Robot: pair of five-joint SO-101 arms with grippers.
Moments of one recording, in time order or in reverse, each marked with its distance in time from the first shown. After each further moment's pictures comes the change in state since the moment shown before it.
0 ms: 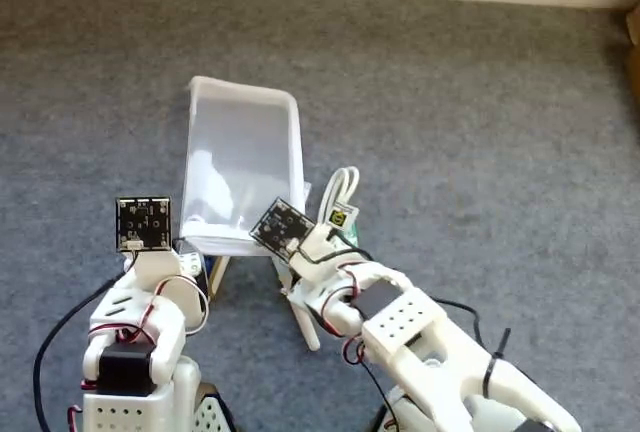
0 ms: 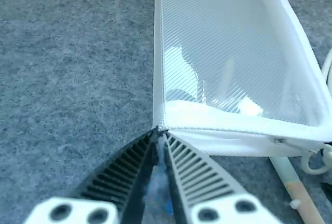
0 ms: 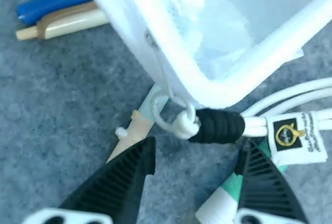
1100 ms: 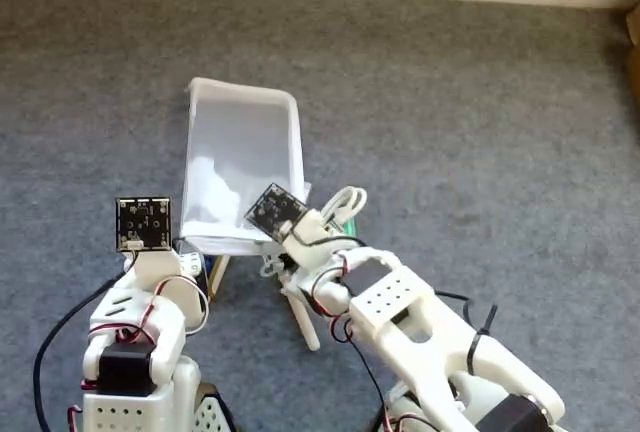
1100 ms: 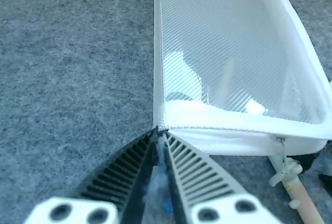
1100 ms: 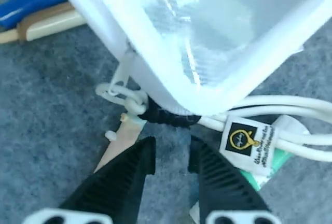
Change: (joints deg) left arm 0.0 0.0 0.0 0.0 0.0; right arm 1.1 8.0 -9.1 6.7 -2.2
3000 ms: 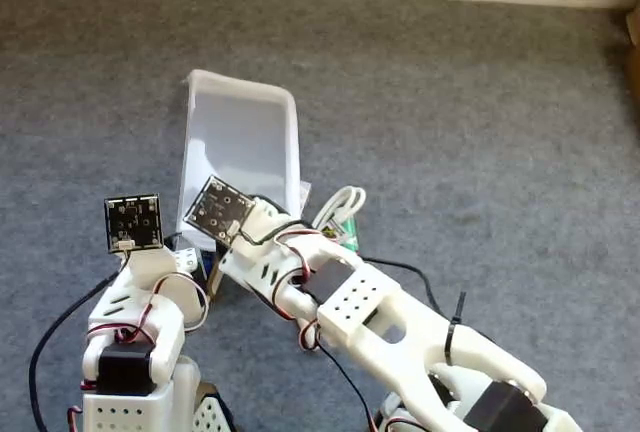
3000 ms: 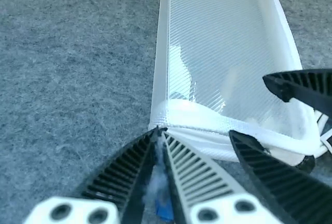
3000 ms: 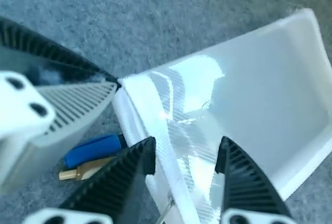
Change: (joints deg) left arm -0.2 0.0 0.0 -1.8 3.6; right arm -10.6 4.6 -8.1 -21.3 1.5
